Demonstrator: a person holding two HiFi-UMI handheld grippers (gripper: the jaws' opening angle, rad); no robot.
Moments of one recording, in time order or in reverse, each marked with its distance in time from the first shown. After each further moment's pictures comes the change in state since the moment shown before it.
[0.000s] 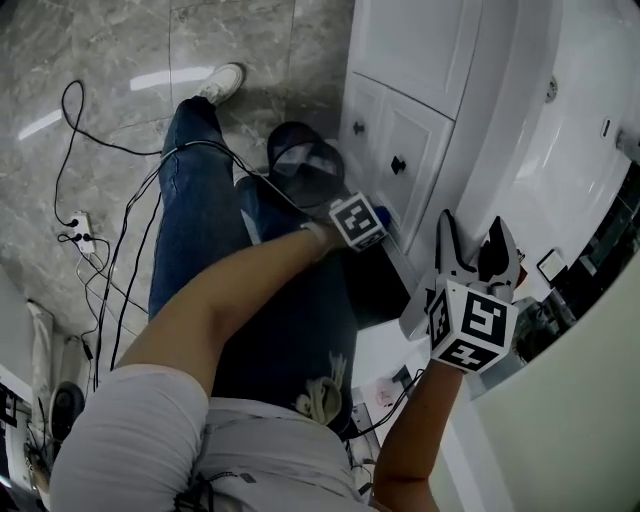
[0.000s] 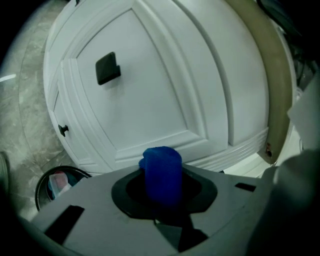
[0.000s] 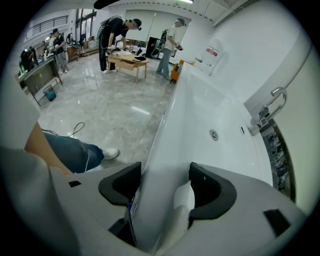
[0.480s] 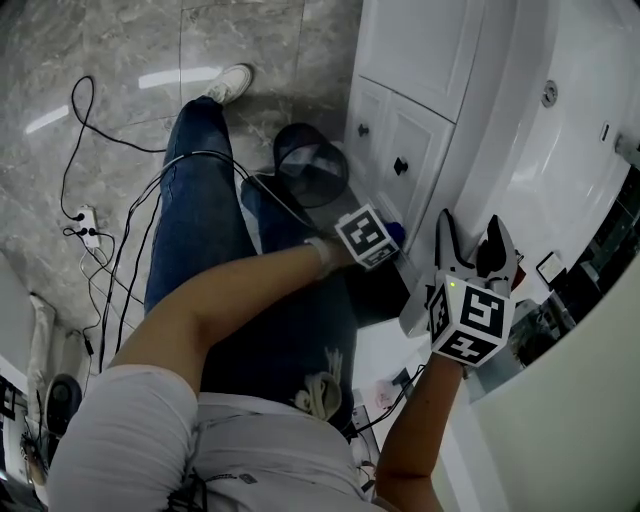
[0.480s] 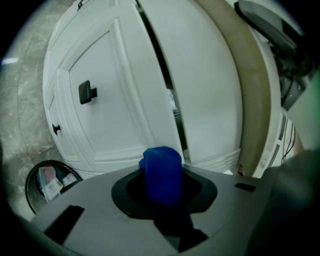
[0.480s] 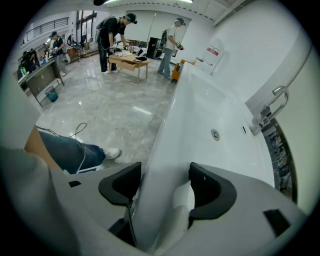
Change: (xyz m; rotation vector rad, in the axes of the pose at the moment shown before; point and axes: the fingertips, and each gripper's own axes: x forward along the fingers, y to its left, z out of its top) left arm -0.024 -0.058 0.023 -0.057 -0.076 -0.090; right arm -0.001 0.001 0.000 -0.003 0.000 0.024
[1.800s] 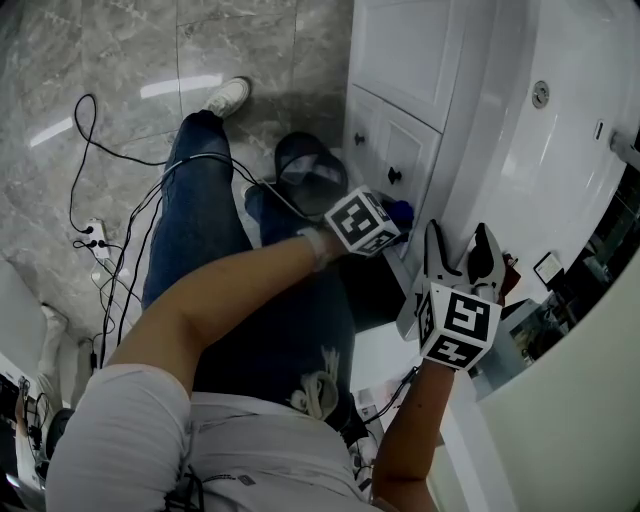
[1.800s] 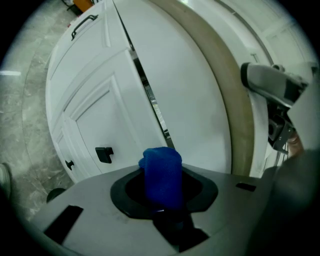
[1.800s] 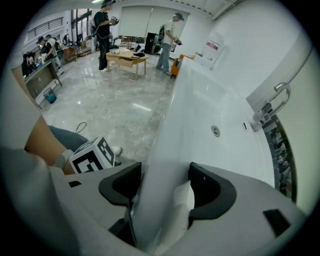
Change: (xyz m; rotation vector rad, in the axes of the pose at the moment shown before) left arm -0.050 0.010 0.073 0.064 -0.135 0.033; right arm 0.000 0.002 -0.001 0.023 0.056 0.013
